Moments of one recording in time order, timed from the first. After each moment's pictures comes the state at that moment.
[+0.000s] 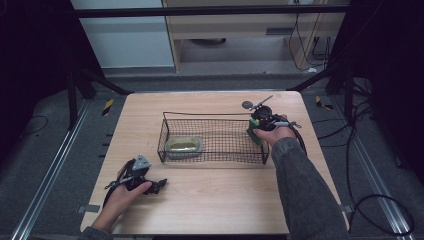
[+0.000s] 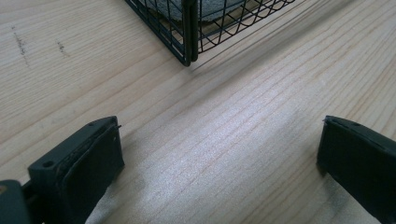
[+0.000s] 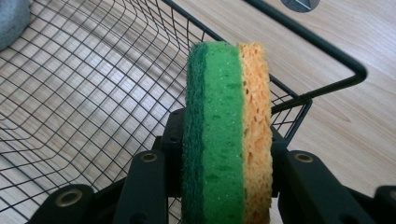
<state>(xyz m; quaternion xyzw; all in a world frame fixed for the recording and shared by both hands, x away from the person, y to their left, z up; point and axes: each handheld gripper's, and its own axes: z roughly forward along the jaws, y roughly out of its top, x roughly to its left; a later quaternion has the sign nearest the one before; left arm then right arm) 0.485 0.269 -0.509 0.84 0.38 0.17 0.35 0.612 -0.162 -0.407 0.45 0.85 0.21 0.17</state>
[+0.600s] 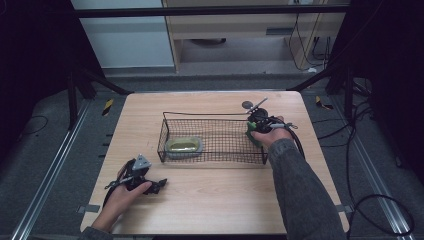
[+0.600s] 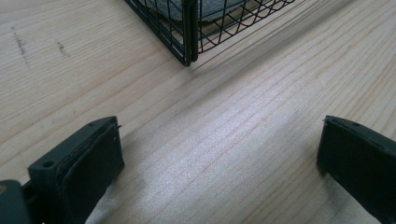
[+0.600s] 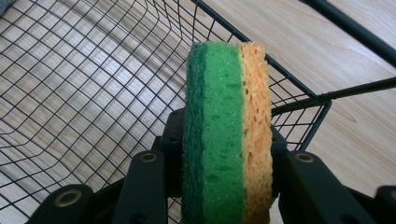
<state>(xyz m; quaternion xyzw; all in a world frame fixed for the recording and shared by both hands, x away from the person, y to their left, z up) 0.485 0.269 -0.509 0.84 0.38 0.17 0.35 0.614 -0.154 -0.417 0.44 0.86 0.18 0.17</state>
